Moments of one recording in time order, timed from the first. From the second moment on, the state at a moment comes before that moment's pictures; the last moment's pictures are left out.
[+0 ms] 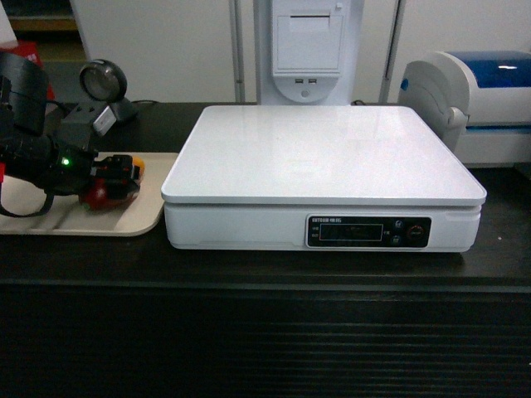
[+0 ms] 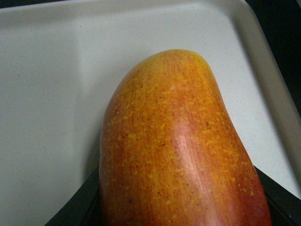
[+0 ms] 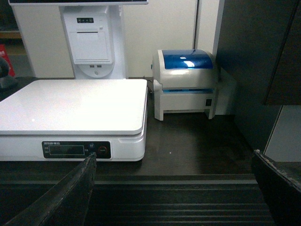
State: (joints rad) left arm 0.07 2.34 1.55 0.01 0.22 0.17; right arm 0.00 0.00 0.01 0.00 0.00 0.00
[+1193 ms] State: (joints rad) left arm -0.48 2.00 1.55 -0.06 0.17 -0.19; right arm 0.00 0.00 0.01 0.00 0.00 0.00
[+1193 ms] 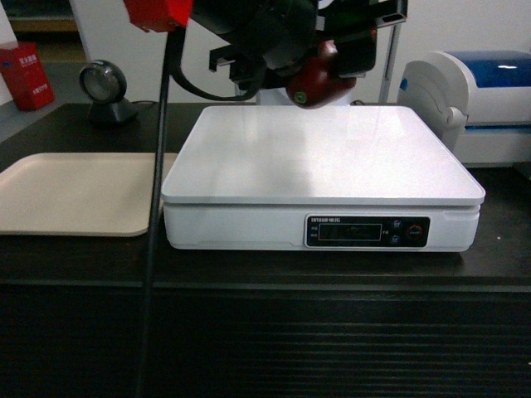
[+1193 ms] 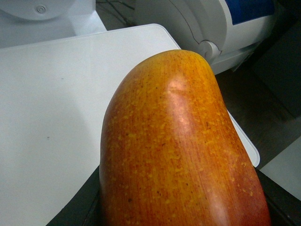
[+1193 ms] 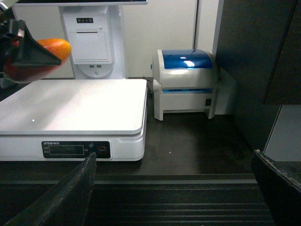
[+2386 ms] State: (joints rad) left arm -0.51 2.32 1.88 -0.30 -0.12 -0.34; right arm 0.00 0.00 0.01 0.00 0.00 0.00
